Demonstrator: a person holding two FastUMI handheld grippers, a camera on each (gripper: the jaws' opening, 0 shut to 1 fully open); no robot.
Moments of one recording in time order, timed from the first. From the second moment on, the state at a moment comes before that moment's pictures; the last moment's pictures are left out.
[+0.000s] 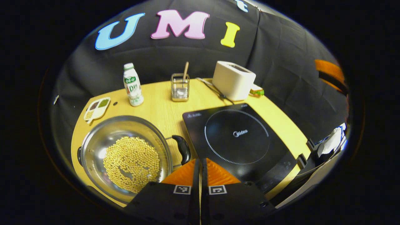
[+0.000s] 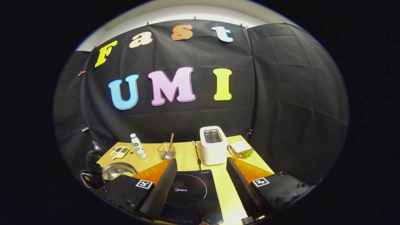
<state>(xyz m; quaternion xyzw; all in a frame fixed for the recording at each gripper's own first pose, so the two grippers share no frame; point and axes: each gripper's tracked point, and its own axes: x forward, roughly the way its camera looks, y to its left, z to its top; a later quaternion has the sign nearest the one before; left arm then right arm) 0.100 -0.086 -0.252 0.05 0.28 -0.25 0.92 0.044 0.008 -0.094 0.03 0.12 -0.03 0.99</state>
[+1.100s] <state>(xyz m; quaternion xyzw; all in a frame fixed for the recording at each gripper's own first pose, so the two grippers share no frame) 0.119 0.207 -0.205 0.01 0.21 -0.07 0.98 0.104 0.253 -0.251 0.06 0.40 0.19 0.89</state>
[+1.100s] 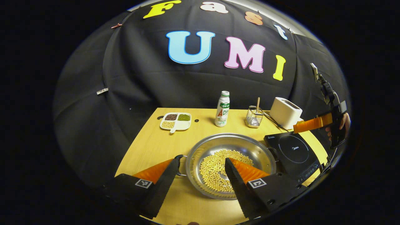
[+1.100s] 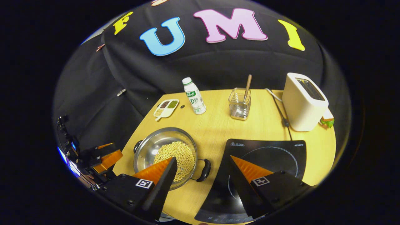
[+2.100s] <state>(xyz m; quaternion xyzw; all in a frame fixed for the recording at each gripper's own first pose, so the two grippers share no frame) 0.213 0.229 -0.290 0.00 0.27 -0.13 0.95 0.111 0.300 -0.373 0.10 0.49 0.16 0.85</state>
